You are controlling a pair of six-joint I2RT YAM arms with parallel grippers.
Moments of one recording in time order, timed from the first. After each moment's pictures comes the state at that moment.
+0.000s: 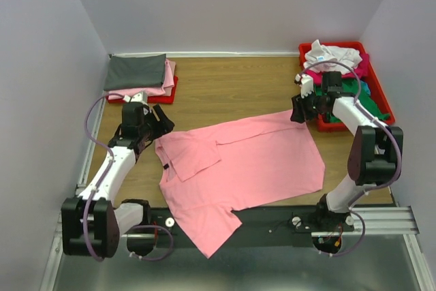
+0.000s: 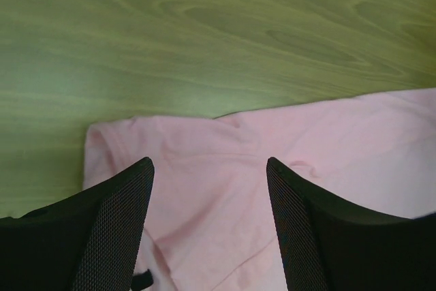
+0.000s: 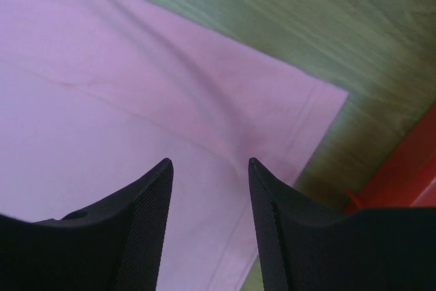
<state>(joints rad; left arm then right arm) -0.10 1.05 0.67 -0.18 0.19 -0.47 -0.03 1.62 1.10 -0.50 -0.52 -0.51</state>
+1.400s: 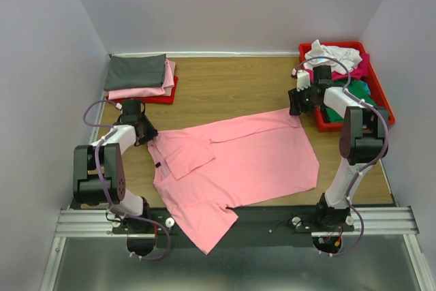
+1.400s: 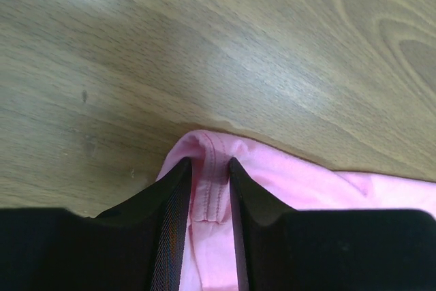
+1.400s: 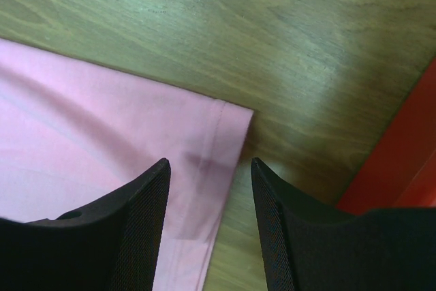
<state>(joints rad) 0.07 1.50 0.74 -0.21 0.03 -0.56 -0.02 1.90 1.30 -0.44 -0.33 -0.38</state>
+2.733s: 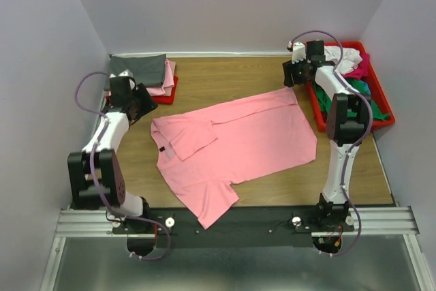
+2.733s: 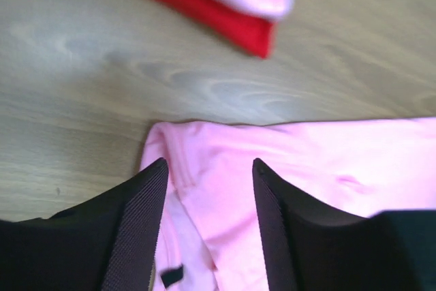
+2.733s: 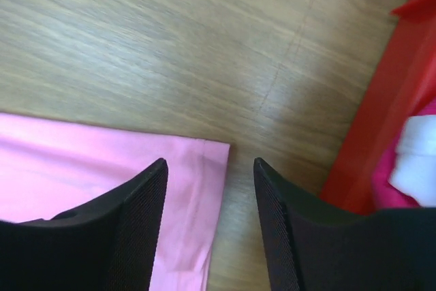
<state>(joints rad) 0.11 1.56 0.99 -0.24 0.17 -0.46 0.02 2.25 1.84 -0.45 -0.25 -0.32</state>
